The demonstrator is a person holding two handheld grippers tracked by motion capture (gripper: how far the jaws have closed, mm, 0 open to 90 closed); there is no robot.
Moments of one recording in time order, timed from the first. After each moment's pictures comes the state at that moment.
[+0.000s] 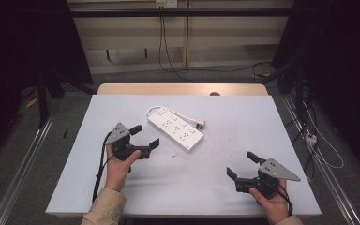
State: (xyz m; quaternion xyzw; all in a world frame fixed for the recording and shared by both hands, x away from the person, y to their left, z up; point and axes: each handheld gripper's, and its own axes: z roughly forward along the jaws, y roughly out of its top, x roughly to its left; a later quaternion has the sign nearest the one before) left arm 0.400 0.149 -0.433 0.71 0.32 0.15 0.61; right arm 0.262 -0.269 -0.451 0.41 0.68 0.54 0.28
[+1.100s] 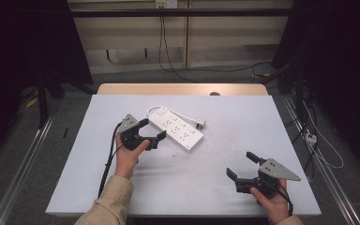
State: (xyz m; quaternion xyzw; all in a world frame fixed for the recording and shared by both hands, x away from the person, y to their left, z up) left arm 0.431 0.126 -0.434 0.72 0.33 0.14 0.60; right arm 0.262 -0.269 -0.451 0.41 0.68 0.54 0.28
